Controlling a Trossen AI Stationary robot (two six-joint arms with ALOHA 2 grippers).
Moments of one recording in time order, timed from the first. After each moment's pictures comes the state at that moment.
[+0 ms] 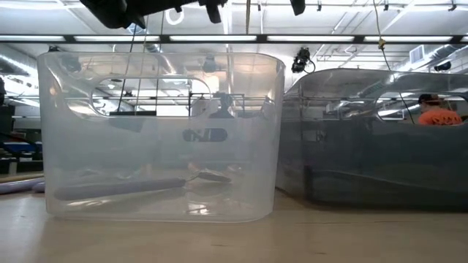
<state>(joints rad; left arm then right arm) 0.01 1.49 0.83 0.96 0.07 -0.01 0.22 1.39 1.10 0.04 0.45 0.14</state>
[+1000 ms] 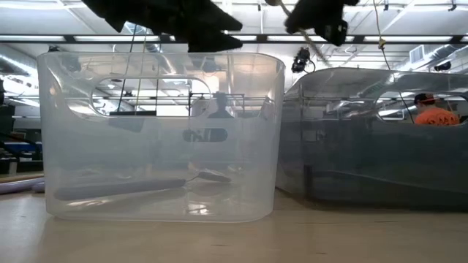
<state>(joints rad) 0.00 1.41 0.83 0.31 0.07 -0.14 0.29 1.38 1.10 -0.45 0.23 0.61</state>
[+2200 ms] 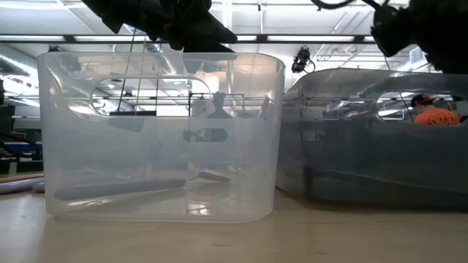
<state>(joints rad) 0.00 1.41 0.83 0.22 0.06 -0.17 0.42 1.34 0.99 -1.12 -0.03 1.26</state>
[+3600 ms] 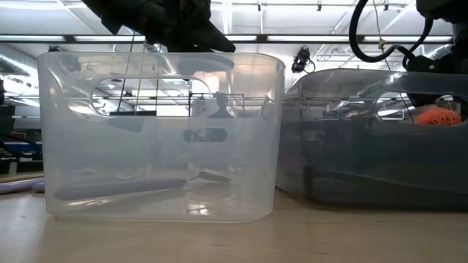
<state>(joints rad) 0.01 1.41 0.83 0.18 0.03 -0.28 0.51 1.34 0.66 -0.76 -0.05 1.28</state>
